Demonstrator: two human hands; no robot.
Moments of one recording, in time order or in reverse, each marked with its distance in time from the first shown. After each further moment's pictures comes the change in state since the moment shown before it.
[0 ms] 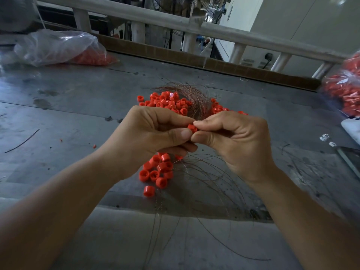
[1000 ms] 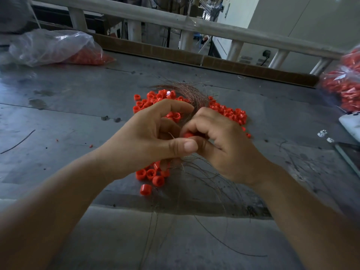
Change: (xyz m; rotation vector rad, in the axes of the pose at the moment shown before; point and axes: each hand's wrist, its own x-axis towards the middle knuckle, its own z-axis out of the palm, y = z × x) left_hand -0.001 0.001 -0.004 0.109 -0.161 -0.041; right_hand 0.002 -0.007 -0.001 -0.248 -0.333 0.006
